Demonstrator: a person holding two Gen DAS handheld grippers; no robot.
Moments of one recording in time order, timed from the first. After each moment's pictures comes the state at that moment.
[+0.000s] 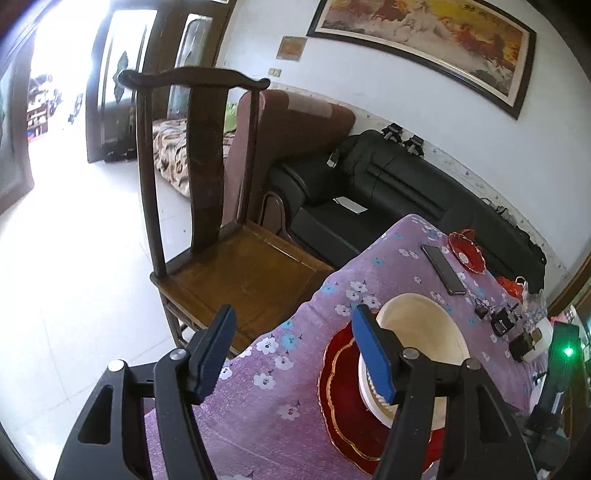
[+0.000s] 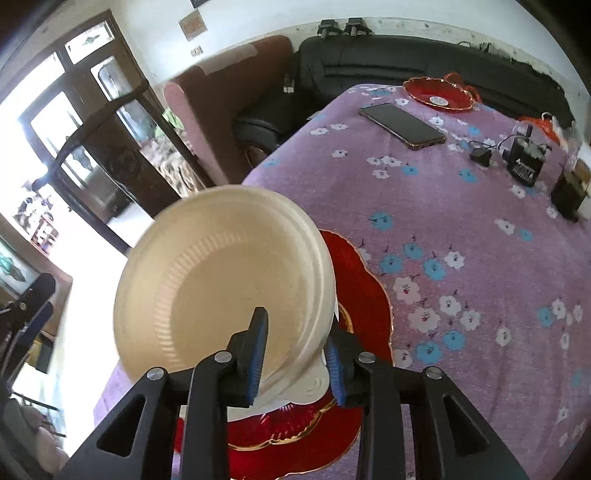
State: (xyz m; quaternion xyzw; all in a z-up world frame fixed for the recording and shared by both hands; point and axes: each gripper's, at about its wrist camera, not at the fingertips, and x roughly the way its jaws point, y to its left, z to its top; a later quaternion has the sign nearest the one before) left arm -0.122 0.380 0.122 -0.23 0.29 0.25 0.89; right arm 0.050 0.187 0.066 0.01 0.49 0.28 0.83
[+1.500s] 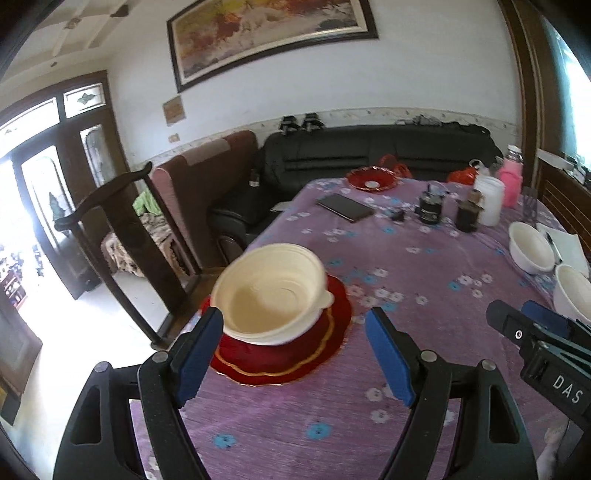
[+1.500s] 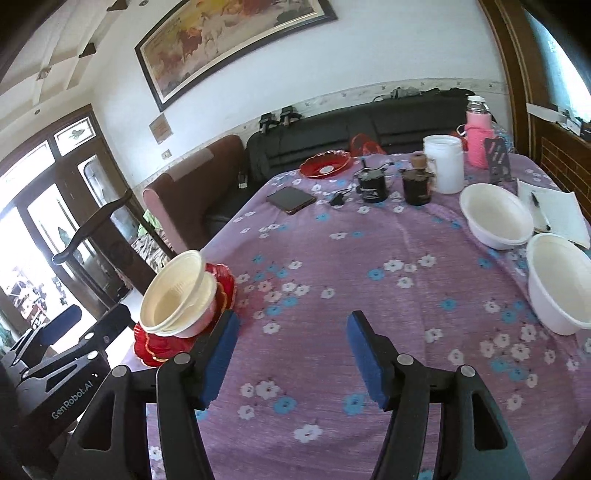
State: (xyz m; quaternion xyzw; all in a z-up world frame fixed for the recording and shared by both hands) left arm -0.136 0.147 0.150 0.03 0.31 0.16 0.94; right arm -0.068 -0.035 0.115 0.12 0.35 0.19 0.91
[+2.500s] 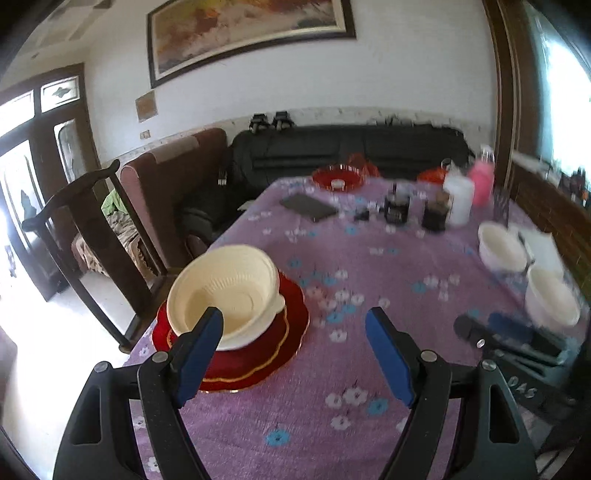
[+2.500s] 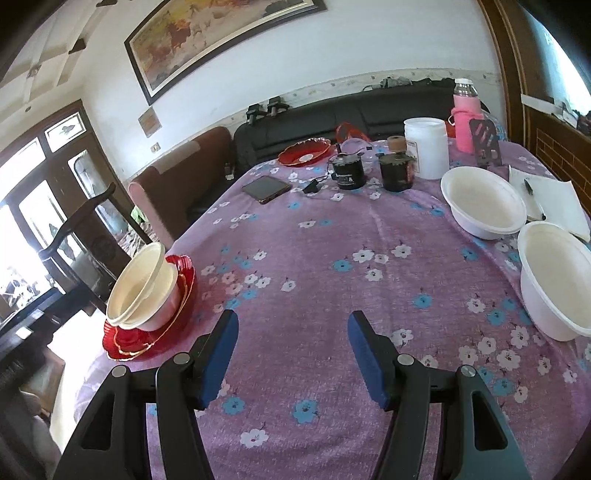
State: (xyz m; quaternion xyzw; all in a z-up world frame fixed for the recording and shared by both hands) left arm -0.121 0.130 0.144 0.02 0.32 0.10 0.94; right arm -0.050 -0.055 0.087 0.10 0.36 0.18 0.91
